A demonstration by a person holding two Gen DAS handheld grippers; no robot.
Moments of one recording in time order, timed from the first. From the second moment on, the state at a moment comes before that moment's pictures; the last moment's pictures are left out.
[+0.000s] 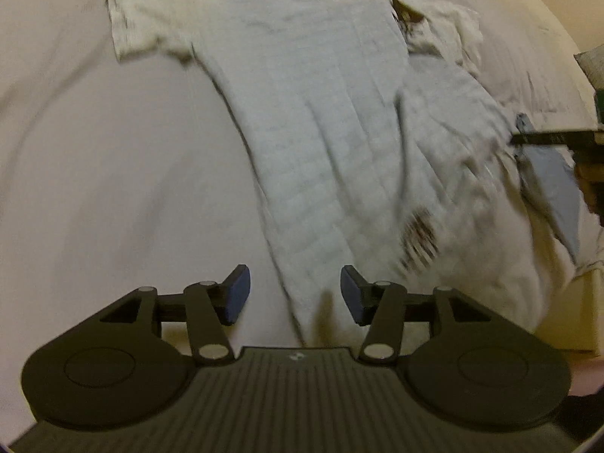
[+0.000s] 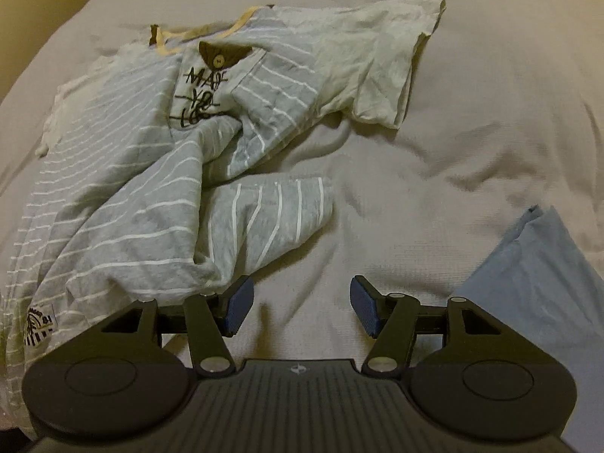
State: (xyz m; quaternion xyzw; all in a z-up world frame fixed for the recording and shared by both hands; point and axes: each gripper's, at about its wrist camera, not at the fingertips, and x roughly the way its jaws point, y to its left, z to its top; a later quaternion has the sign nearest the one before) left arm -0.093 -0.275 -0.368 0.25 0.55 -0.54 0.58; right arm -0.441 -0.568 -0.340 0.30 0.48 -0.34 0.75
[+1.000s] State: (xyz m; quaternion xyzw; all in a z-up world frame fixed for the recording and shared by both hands) left arm -0.131 -0.231 -0.370 0.23 0.58 -0.53 0.57; right arm -0.473 -0.584 -0.315 0.32 0.46 -0.36 0.75
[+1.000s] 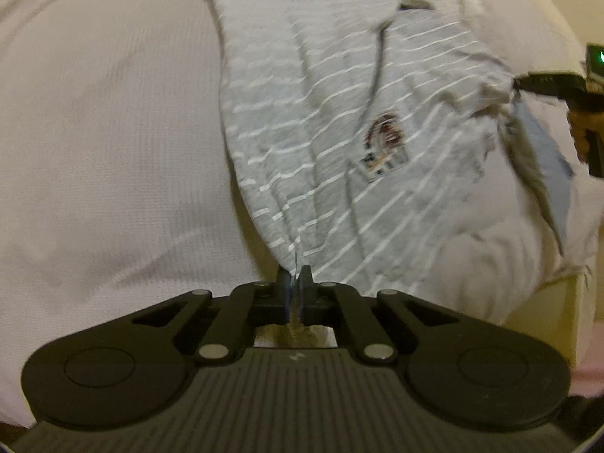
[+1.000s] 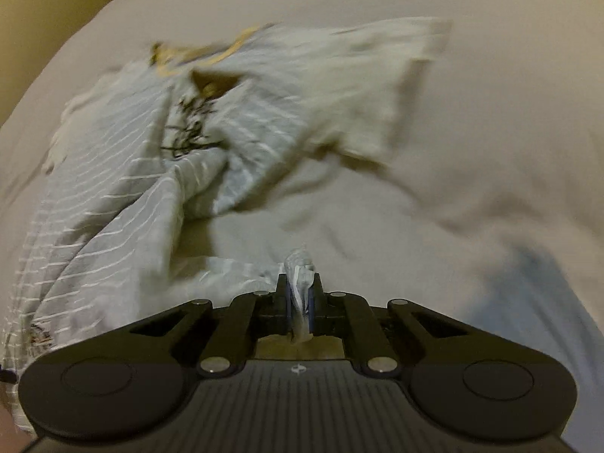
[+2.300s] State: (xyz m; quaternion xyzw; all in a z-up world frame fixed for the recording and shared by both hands) left arm -0.093 -0.165 -0.385 0.19 0.59 -0.58 0.53; right arm -0.469 -0.339 -0.298 0.28 0.53 -0.39 0.70
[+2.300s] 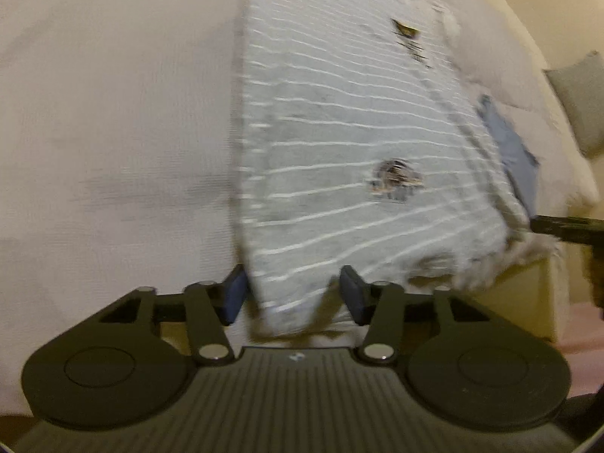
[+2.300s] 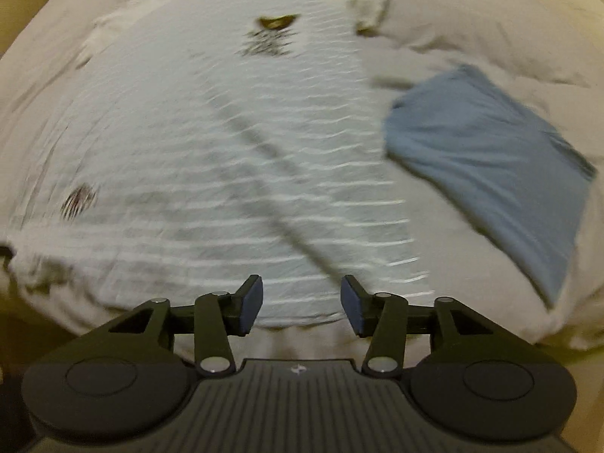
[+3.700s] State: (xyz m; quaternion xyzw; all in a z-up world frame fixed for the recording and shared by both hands) left arm -0.106 -0.164 -0.356 0.27 0.57 -0.50 0.59; right arm -0.534 -0.404 -0.325 0.26 0.49 -0.44 0.70
